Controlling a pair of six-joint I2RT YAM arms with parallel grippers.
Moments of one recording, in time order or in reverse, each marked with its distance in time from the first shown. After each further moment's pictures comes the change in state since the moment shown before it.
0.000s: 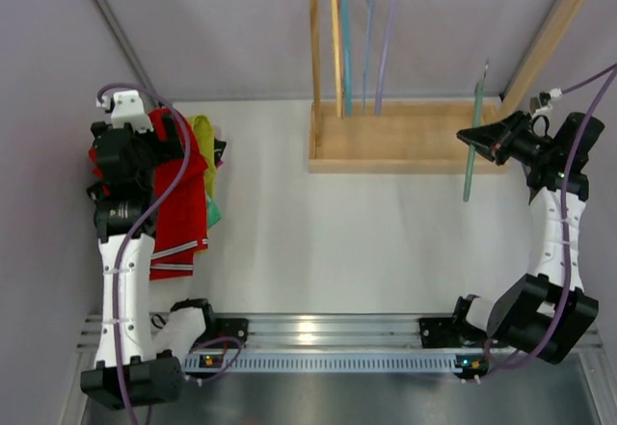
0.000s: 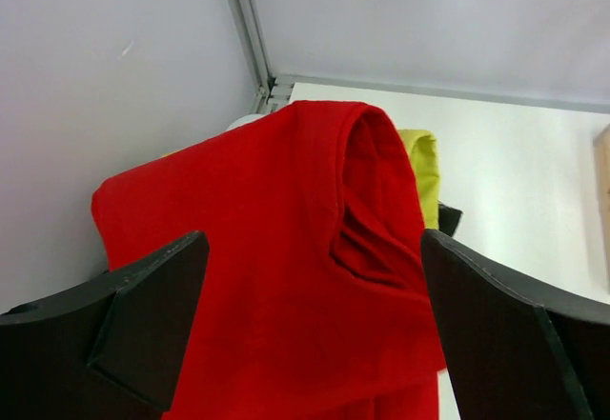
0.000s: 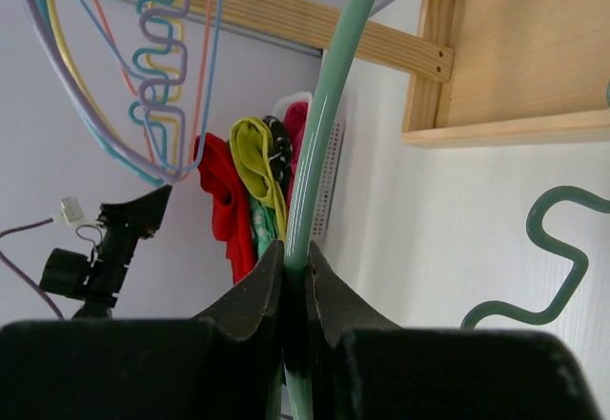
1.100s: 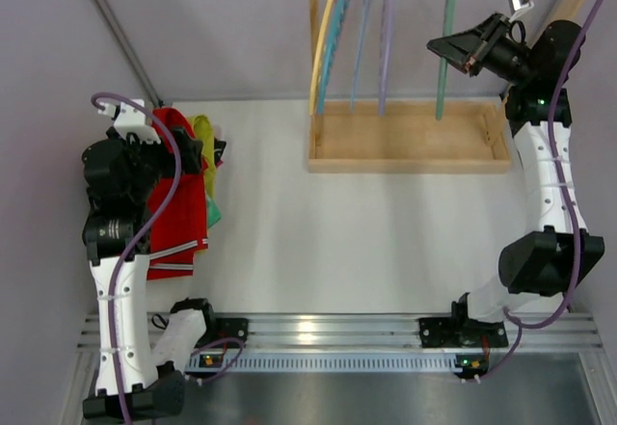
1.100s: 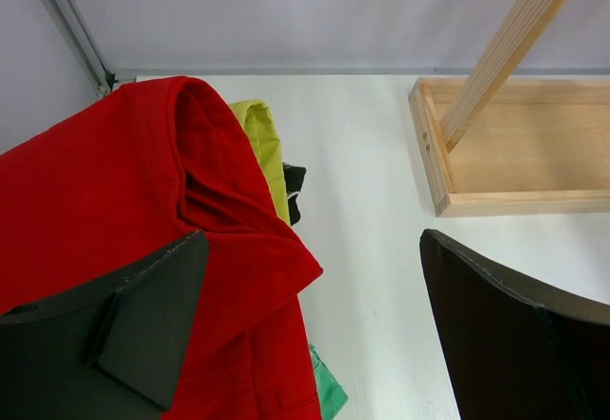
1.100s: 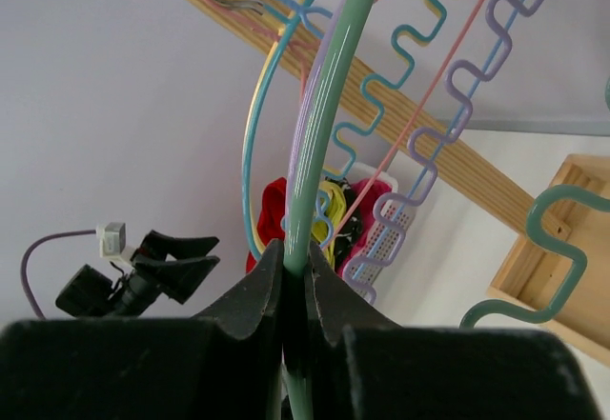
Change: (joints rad) left arm -0.001 -0.100 0.080 -0.200 0.361 -0.114; right arm 0.336 0.322 0.618 0.201 0.169 0.149
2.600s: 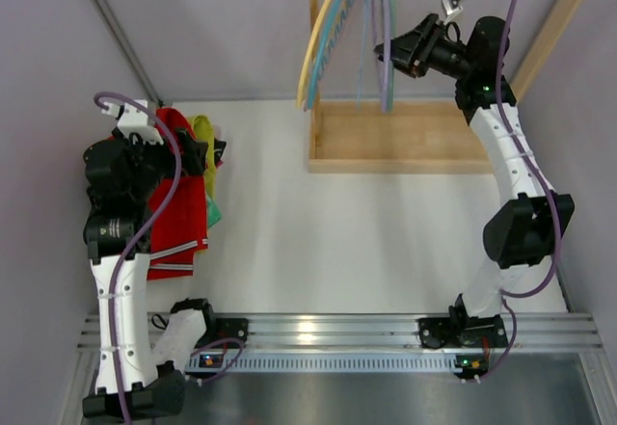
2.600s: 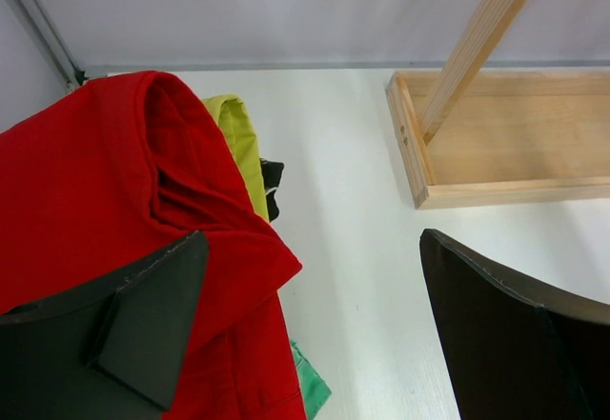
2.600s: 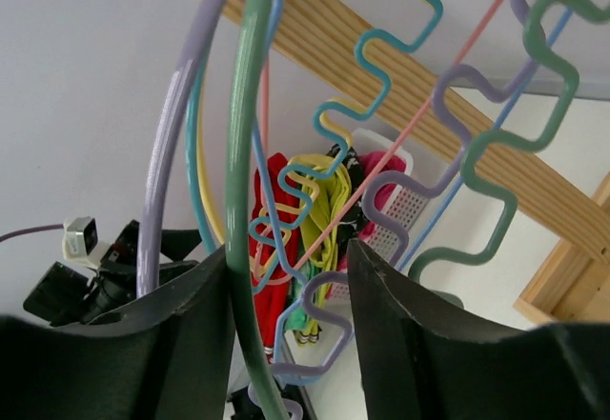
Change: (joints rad) left arm 0.000 -0.010 -0.013 -0.001 0.042 -0.025; right arm 0.215 0.226 0.137 -0.005 0.084 -0.050
